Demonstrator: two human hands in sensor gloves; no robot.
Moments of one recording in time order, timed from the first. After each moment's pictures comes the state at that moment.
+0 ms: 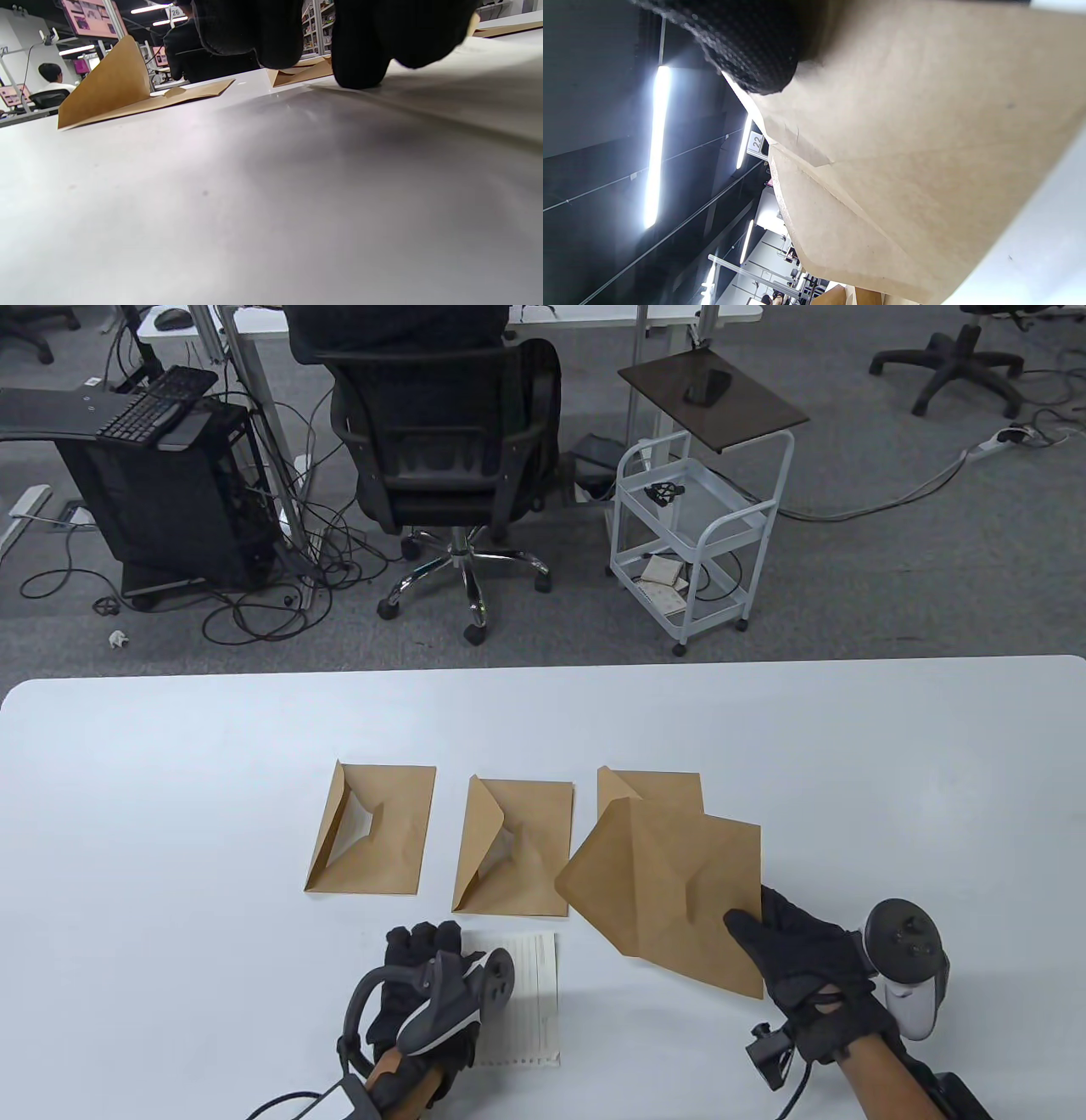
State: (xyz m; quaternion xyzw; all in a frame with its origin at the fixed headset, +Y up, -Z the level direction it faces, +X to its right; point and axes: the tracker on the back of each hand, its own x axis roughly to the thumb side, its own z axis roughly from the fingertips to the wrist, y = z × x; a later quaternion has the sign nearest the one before) left_hand -0.139 -0.751 -0.282 -0.07 -0.08 -0.10 0.99; right_hand 0.239 -0.703 -0.278 0.07 -0.02 0.80 0.60
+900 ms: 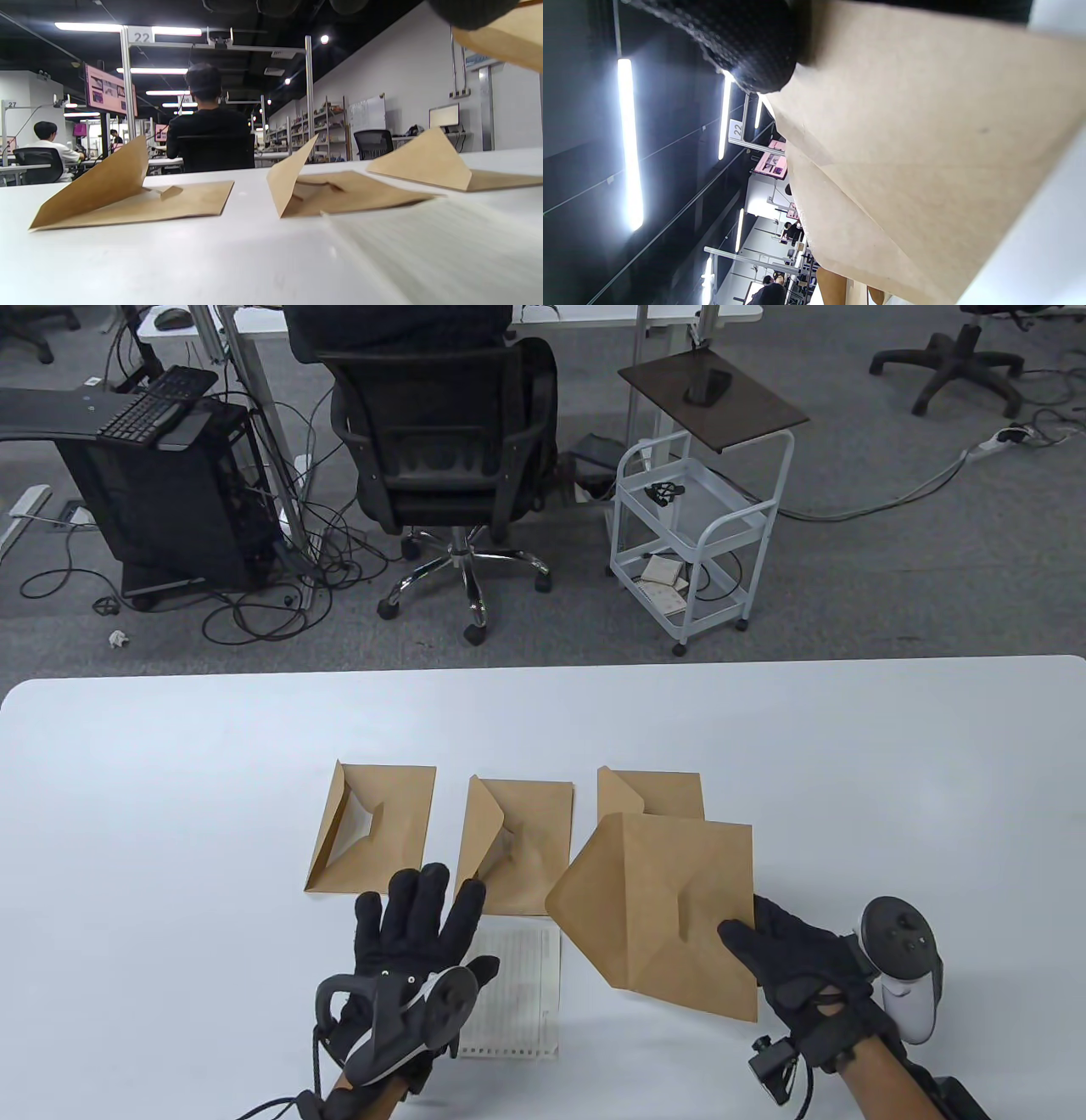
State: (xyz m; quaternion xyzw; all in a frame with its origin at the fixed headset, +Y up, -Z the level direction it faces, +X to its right) left_hand -0.166 -0.708 -0.260 0.11 -0.11 -0.03 0.99; right_hand 0.232 -0.703 -0.271 0.05 0.05 0.78 0.62
